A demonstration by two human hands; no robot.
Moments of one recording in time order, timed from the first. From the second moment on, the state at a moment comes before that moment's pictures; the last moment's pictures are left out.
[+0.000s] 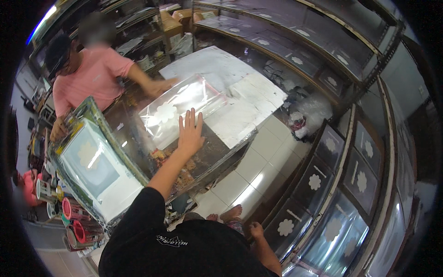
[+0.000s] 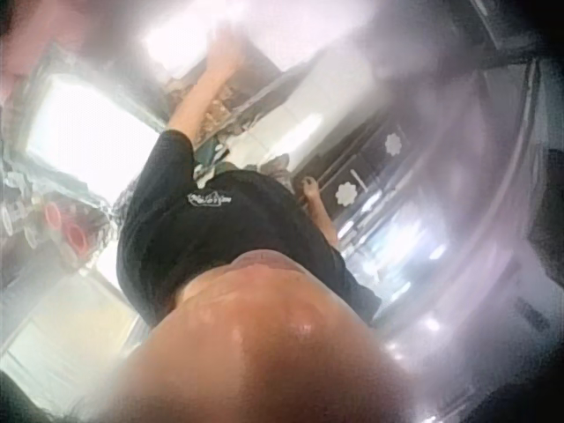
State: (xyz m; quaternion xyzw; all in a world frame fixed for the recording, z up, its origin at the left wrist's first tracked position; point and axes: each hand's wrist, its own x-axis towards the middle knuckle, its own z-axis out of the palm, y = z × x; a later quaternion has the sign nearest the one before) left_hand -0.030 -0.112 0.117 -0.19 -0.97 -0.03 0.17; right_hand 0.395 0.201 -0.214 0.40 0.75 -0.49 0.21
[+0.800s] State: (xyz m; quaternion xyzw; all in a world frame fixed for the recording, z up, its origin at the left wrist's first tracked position) left_hand 0.159 0.001 0.102 -0.54 -0.82 -0.13 0.13; right_hand 0.211 0.176 0.101 0.18 0.51 -0.84 -0.04
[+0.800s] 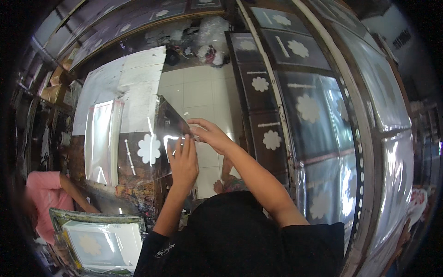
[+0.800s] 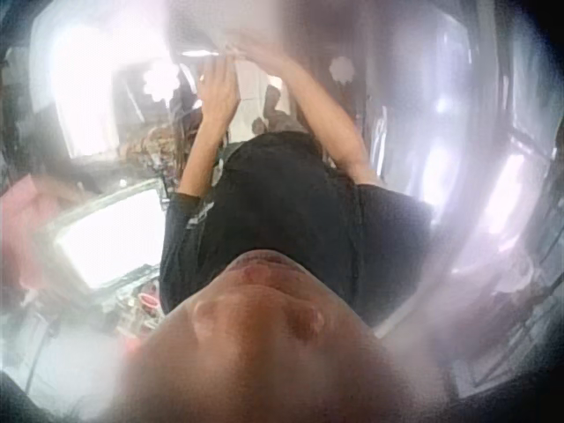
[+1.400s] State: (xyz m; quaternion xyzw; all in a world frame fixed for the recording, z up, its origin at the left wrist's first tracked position) left_hand 0.304 -0.019 0.016 -0.67 -0.68 -0.21 -0.23; right_hand 0.367 0.188 -0.046 0.47 0.60 -0.63 -0.14
